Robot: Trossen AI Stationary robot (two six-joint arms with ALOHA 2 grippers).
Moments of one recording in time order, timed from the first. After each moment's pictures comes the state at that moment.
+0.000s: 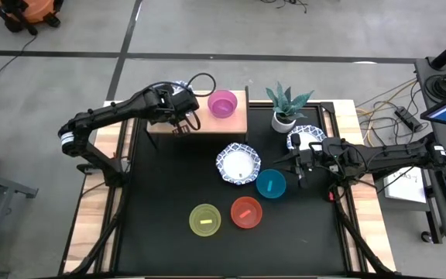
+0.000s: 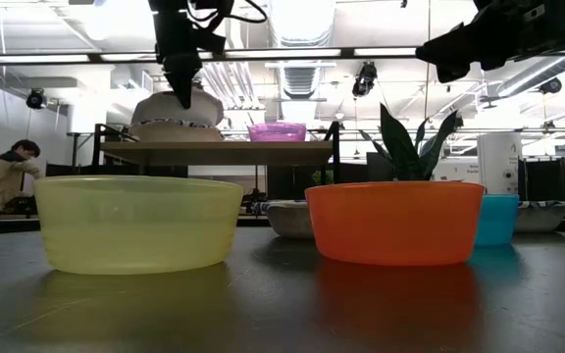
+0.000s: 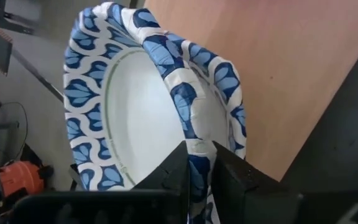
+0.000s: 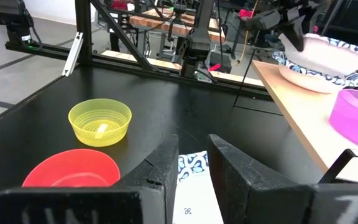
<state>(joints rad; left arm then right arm) 0.37 1.52 1.53 -1.23 -0.54 0.08 -0.03 0.68 0.37 0.15 -0.13 -0.19</state>
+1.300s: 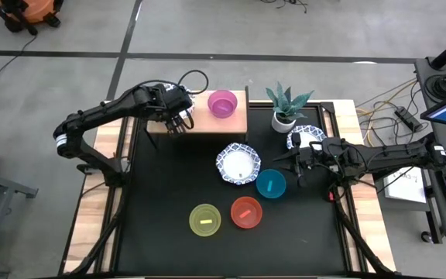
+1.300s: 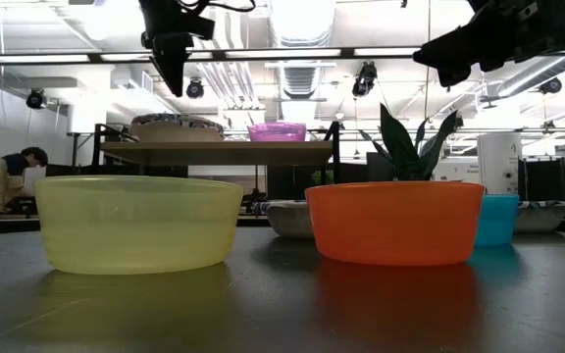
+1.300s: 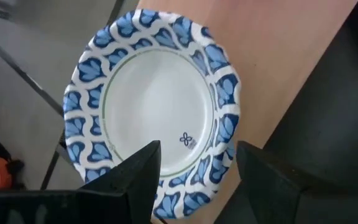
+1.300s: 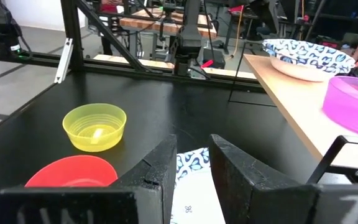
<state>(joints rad) 0.37 1.47 1.57 -1.33 -0.47 -0.01 -0.03 0.68 0.37 0.15 -0.09 -0.13</state>
